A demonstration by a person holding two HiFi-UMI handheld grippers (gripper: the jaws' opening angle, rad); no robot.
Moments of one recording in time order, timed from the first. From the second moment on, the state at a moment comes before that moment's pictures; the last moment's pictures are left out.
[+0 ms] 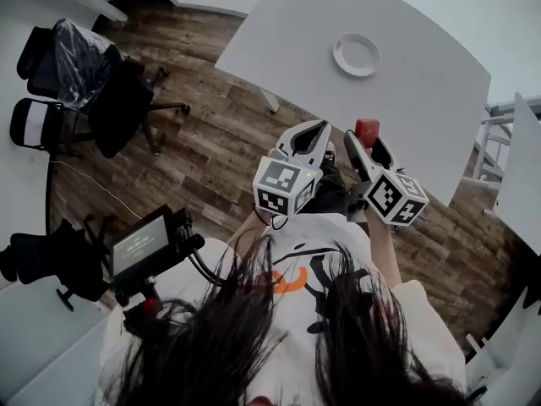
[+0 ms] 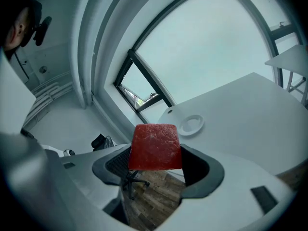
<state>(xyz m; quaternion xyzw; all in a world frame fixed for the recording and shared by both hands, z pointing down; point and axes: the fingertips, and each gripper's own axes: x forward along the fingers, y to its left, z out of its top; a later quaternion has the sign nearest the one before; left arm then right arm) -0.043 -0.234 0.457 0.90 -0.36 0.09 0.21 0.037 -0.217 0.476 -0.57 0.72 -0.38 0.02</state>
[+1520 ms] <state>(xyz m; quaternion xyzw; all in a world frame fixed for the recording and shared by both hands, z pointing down) 0.028 -0.414 0.504 0.88 -0.40 0.13 0.23 0.104 -0.460 0.647 -0.51 0.74 -0.31 -0.29</state>
